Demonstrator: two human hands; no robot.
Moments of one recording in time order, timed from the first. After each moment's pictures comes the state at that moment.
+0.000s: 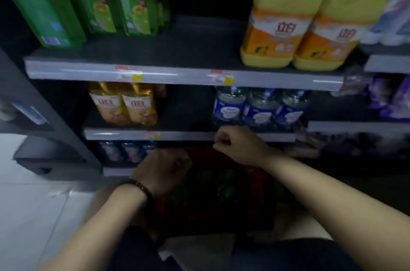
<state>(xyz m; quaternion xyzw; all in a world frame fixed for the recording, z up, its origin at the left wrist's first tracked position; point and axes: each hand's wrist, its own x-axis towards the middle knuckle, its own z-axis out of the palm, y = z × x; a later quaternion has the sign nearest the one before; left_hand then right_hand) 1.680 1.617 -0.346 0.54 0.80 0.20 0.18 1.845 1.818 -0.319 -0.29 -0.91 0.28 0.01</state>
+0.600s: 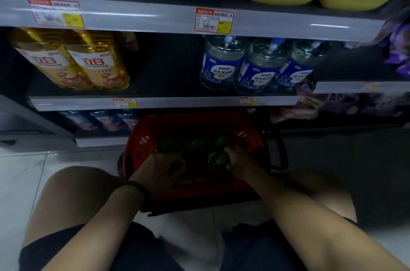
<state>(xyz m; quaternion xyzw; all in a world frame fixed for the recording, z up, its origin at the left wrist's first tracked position) 1.696 1.637 -0.470 0.49 0.77 0.15 0.37 1.915 1.844 -0.573 -0.42 -0.82 0.29 -0.26</state>
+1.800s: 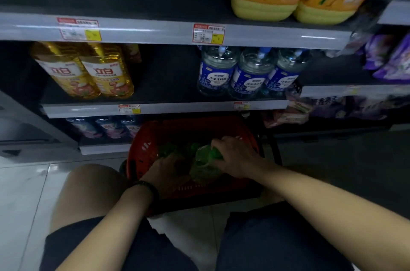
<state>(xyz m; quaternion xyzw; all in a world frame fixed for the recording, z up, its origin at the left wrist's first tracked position) 1.712 1.629 -0.465 0.46 0.78 0.15 0.39 1.891 1.807 -0.440 -0.27 -0.93 0.21 -0.15</state>
